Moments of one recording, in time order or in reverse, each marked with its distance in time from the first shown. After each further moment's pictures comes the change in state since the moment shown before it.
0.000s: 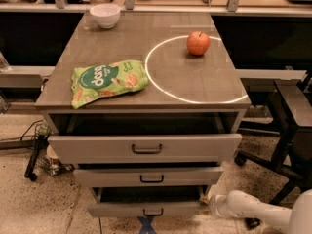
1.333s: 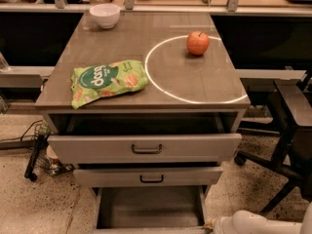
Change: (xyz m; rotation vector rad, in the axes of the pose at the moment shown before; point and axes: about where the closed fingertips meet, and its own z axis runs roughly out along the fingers) arm 0.003 0.096 -0.029 -0.116 0.025 0.043
